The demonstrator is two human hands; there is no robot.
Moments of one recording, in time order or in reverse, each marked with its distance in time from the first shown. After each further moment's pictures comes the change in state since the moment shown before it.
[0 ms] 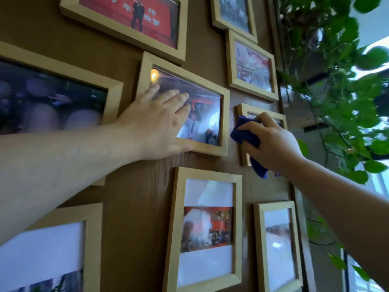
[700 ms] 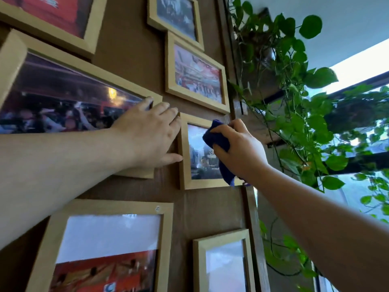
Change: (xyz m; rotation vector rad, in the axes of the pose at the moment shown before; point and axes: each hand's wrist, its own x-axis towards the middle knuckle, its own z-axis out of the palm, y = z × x) left_hand 0.135 0.097 0.041 0.103 0.021 0.077; right_hand 0.011 0.116 0.030 0.062 0.108 0.113
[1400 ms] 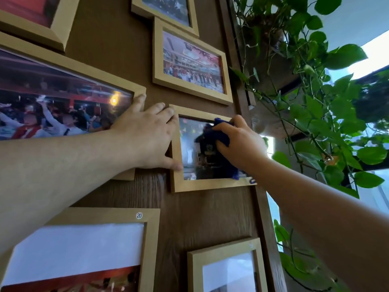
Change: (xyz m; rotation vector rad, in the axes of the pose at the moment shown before) left_hand 0.039 0.030 0.030 0.020 -0.151 -0.113; right_hand 0.017 0.060 0.056 -0.032 -0.016 -0.030
